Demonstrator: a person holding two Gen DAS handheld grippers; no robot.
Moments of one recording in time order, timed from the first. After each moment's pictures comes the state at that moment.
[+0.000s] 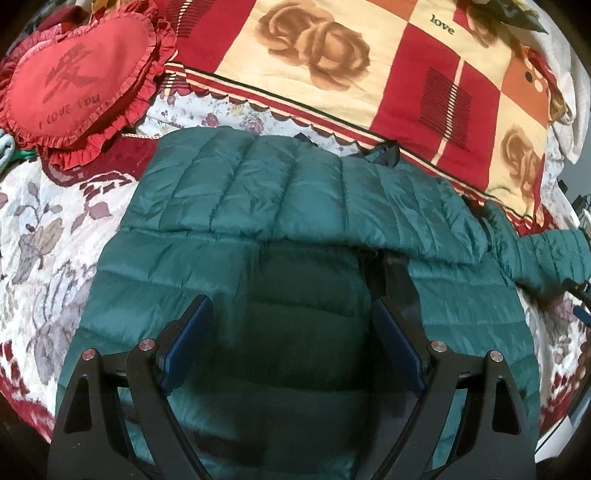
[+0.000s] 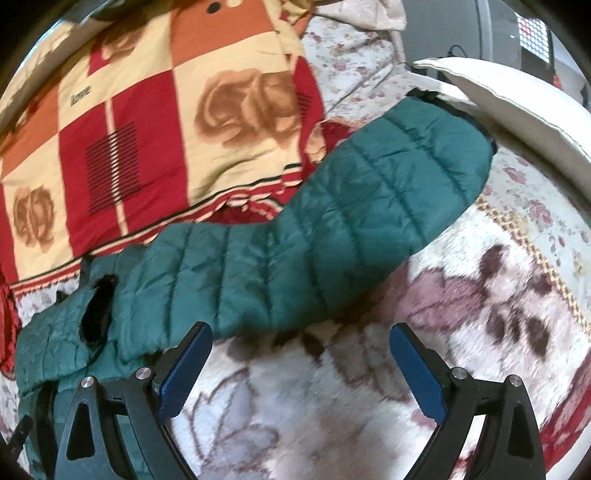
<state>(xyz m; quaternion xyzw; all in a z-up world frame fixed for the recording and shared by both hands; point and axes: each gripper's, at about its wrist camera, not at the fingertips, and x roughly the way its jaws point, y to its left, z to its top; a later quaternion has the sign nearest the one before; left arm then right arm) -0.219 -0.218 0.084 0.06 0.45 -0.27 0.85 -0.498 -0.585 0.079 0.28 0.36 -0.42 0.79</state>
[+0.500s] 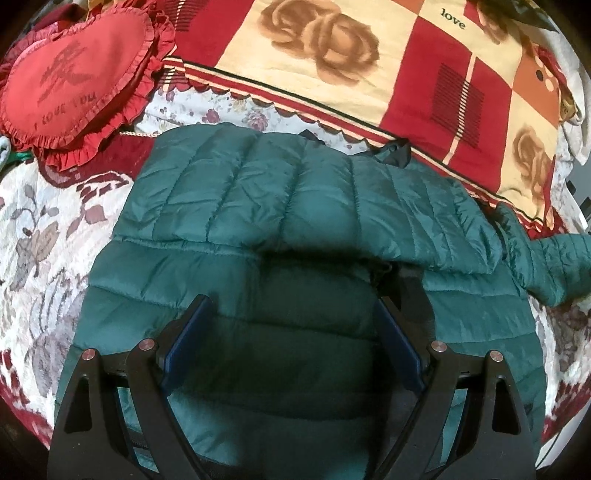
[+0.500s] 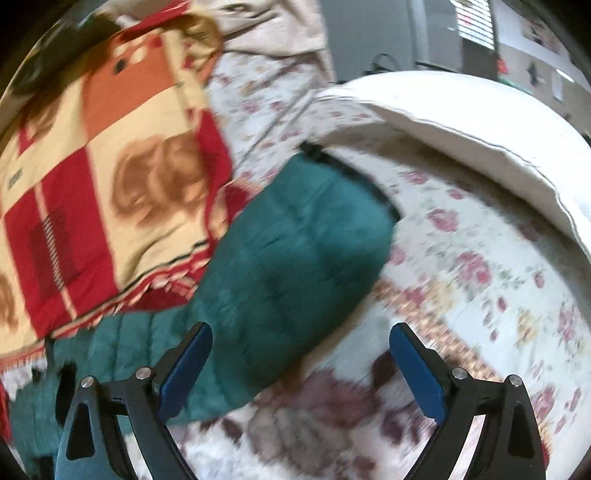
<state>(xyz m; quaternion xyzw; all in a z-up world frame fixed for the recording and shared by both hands) -0.205 -0.227 0.074 0.07 0.46 -0.26 0.85 -0.549 -0.669 0.095 0.31 0.30 -0.52 0.74</state>
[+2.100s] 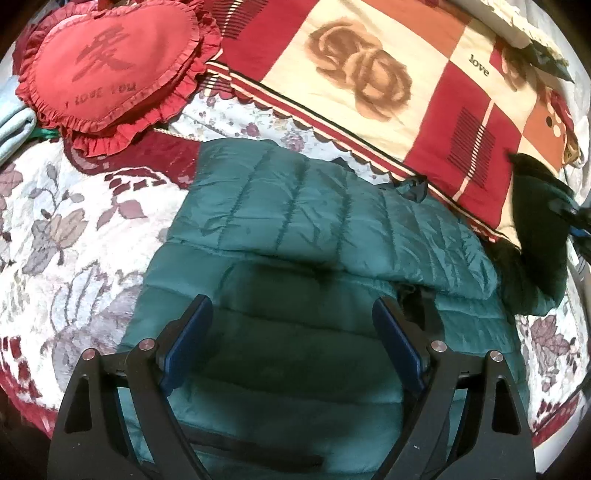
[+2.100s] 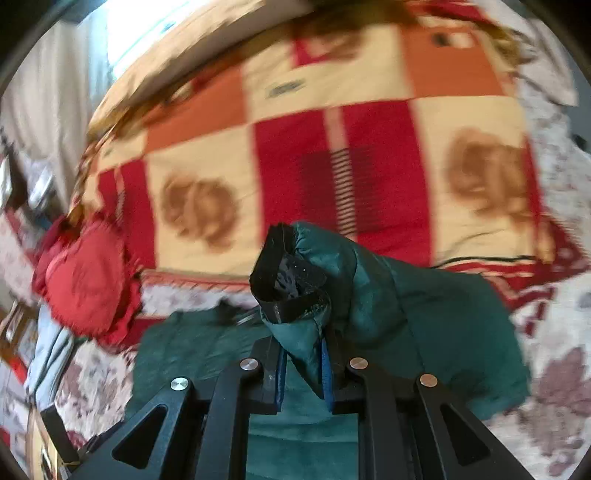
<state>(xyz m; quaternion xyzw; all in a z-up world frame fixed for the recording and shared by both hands) -0.190 -0.172 0.098 0.01 0.46 -0.24 0.86 -0.308 -0.480 0.159 0.26 0.32 -0.15 0.90</state>
